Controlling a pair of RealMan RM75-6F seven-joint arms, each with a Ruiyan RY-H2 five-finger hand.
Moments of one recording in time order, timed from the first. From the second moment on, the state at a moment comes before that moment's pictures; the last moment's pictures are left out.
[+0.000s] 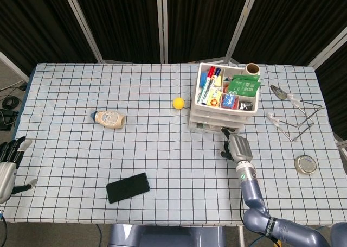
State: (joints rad) left arm -0.08 -1.06 -0.02 -1.71 1.48 1.45 0.12; right arm 0.52 -1.68 0.33 -1.44 -0.89 1.02 -0.30
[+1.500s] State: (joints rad) left arm -0.08 -1.05 -0.01 -1.73 1.47 1.44 0.13; right arm 0.47 -1.59 0.17 -1.61 -0.97 1.09 -0.30
